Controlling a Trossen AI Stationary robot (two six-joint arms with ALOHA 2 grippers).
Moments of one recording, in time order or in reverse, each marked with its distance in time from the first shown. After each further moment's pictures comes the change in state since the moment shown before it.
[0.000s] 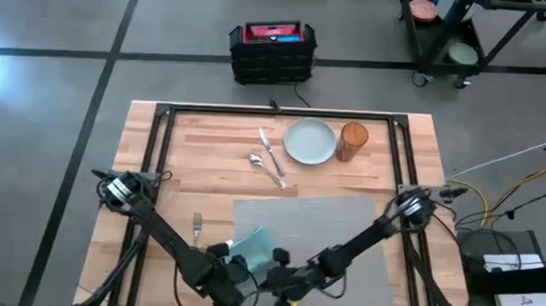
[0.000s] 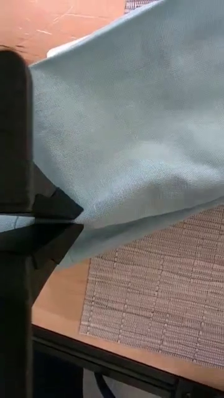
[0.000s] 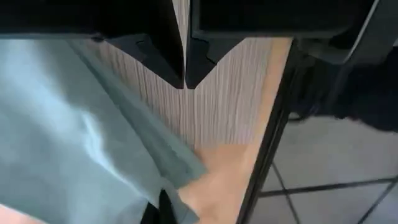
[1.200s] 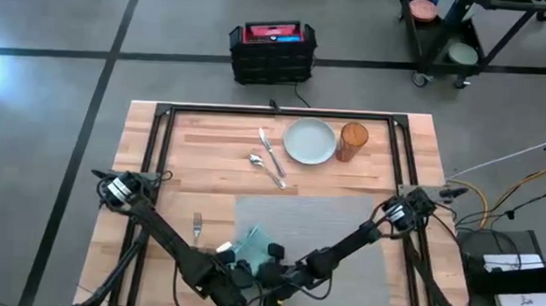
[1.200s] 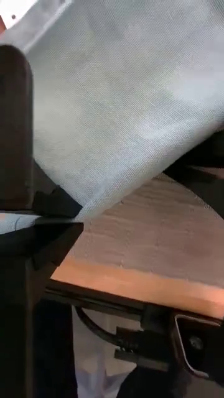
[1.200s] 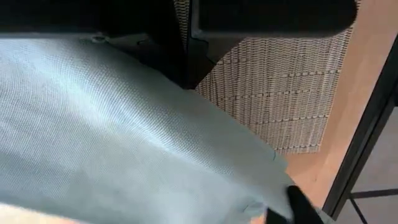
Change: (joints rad) left arm -0.003 -0.002 0.002 0.128 0.017 0.001; right arm -0.024 0.092 0.070 -0.042 0.083 0.009
